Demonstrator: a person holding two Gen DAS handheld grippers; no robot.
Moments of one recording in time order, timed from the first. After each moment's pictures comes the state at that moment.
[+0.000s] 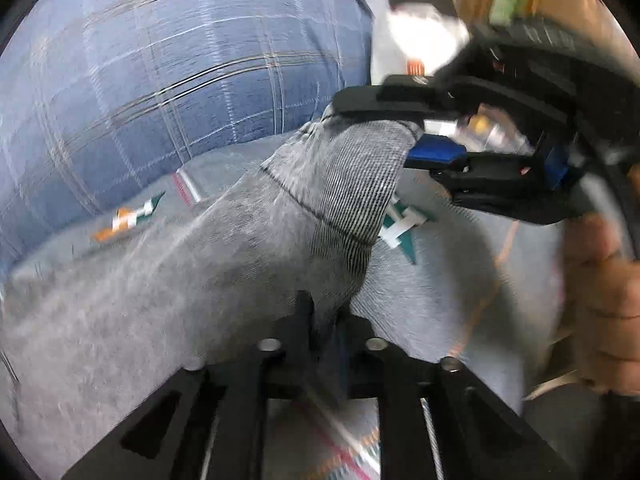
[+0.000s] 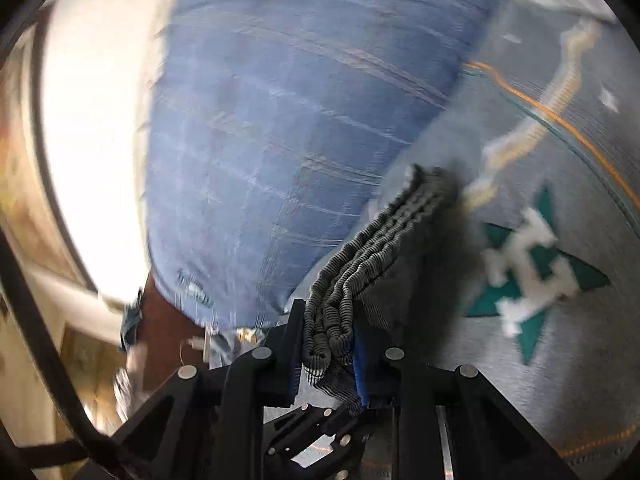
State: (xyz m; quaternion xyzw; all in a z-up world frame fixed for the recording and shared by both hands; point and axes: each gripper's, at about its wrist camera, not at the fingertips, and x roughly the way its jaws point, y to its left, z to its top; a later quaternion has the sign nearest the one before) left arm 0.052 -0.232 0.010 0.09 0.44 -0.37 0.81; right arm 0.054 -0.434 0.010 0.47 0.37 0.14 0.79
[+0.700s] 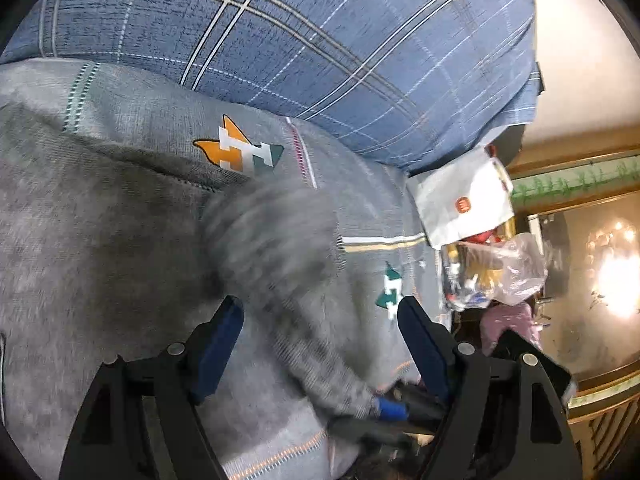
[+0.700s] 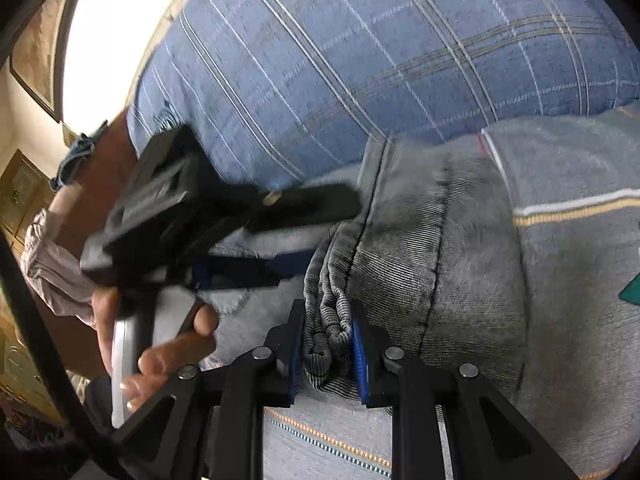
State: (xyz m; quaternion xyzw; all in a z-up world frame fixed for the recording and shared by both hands) left arm 0.187 -0.101 -0.005 -0.25 0.60 -0.35 0.67; right arm 0.064 -0.258 0.000 0.22 0.48 0.19 0.83
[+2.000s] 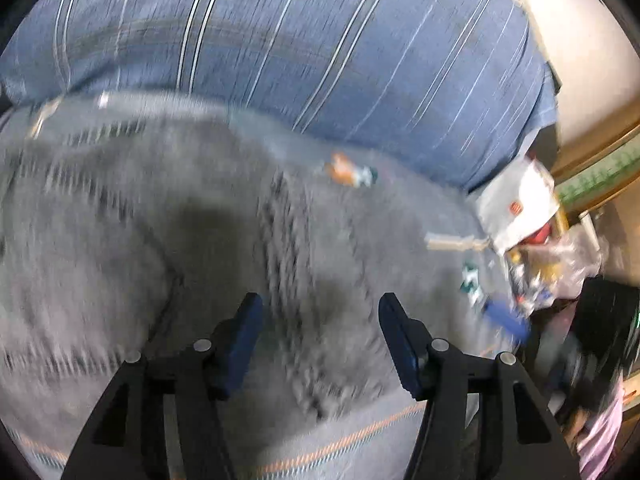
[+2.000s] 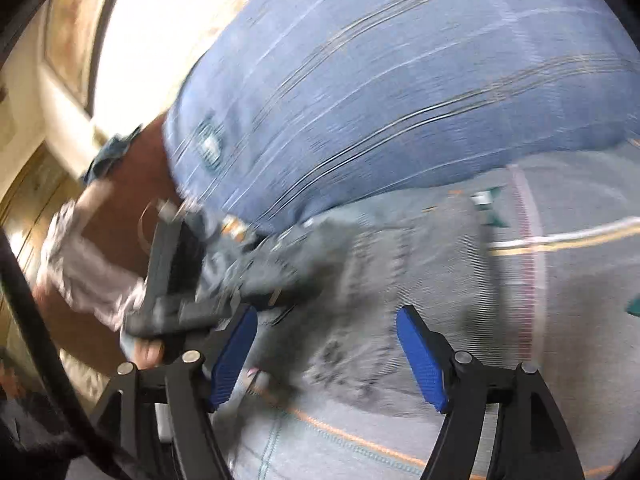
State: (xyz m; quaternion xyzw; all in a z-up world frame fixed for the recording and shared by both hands) left arm 0.124 -0.016 -0.007 -0.17 0.55 -0.27 0.77; right arm 0.051 -0.255 0.024 0.23 0.41 0.20 0.86
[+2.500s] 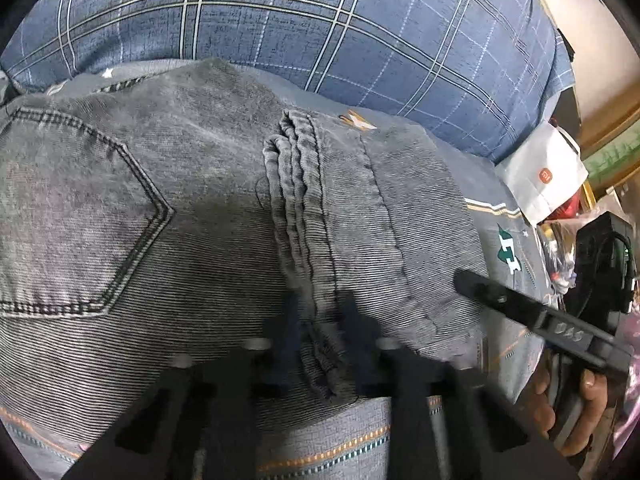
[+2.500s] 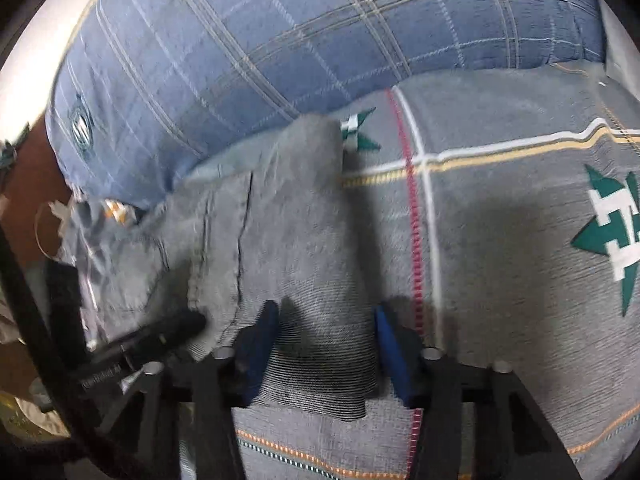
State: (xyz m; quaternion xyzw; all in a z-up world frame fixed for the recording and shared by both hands) left arm 0.104 -0.050 -0.036 -0.12 0.55 -0.24 0.79; right arm 0.079 -0.278 -0.048 0.18 0.54 0.06 0.82
